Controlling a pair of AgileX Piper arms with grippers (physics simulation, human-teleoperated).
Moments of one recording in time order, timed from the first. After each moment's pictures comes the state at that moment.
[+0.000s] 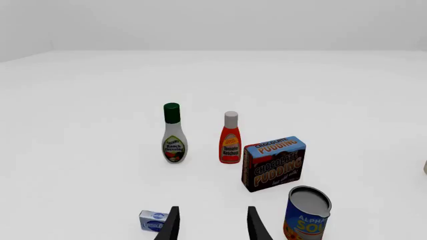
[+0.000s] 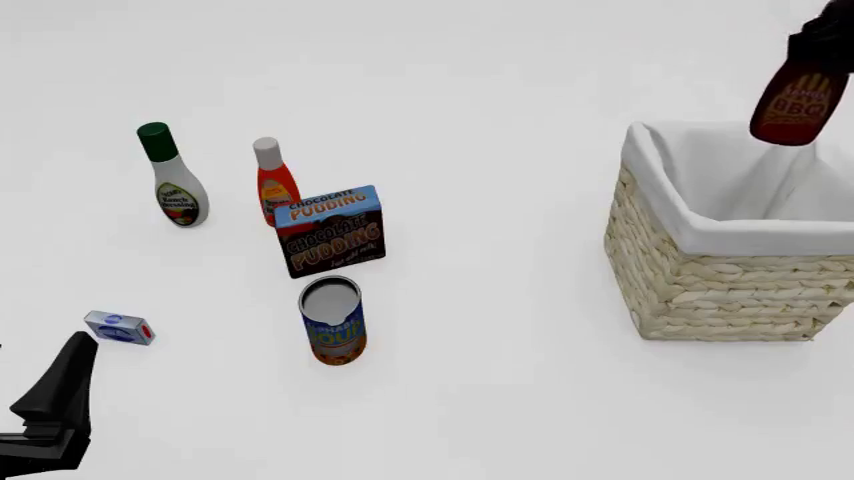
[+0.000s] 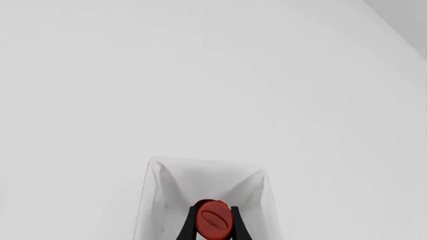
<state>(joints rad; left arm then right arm) 0.00 0.01 0.00 0.00 0.00 -0.14 1.26 -1.31 0.48 -0.26</state>
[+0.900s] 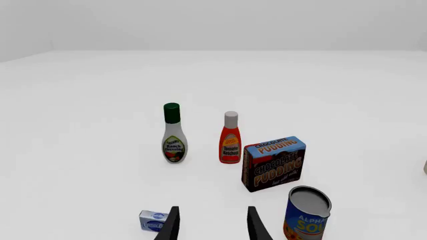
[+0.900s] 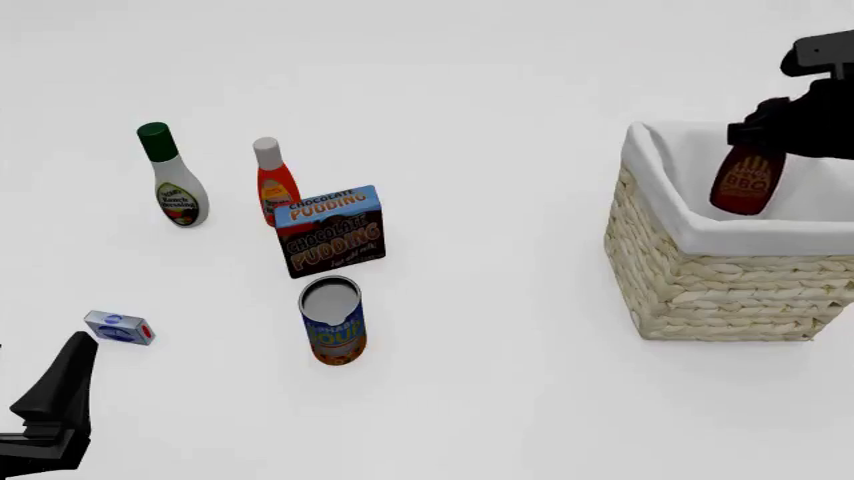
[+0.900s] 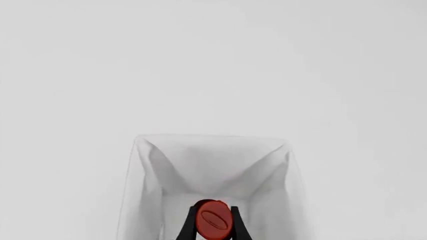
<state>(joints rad) 0.00 0.01 0.00 0.00 0.00 -0.17 1.42 -1.13 0.27 -0.22</state>
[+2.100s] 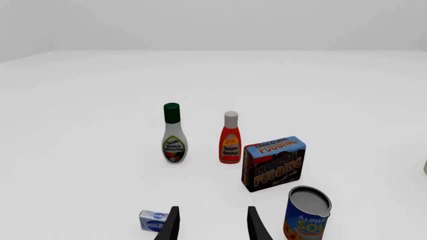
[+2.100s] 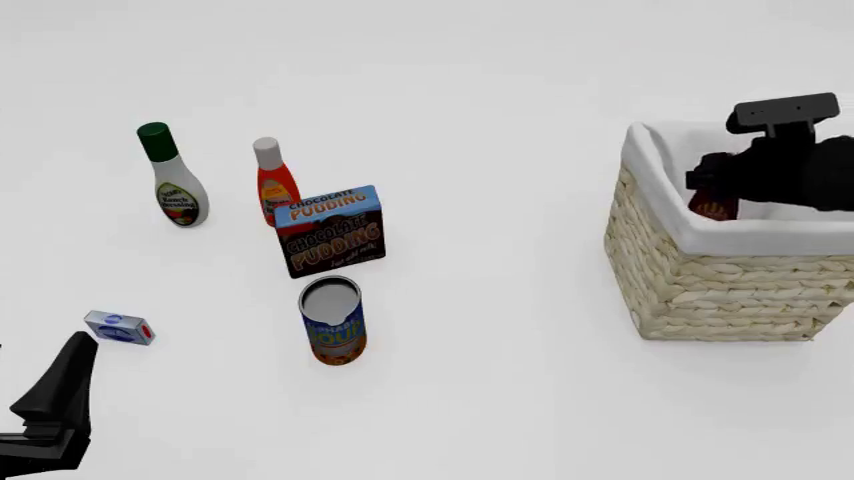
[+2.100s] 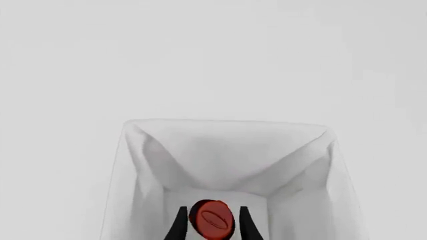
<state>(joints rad) 0.00 0.01 0.00 0.00 0.00 -0.16 1.61 -1.07 0.12 -0.20</state>
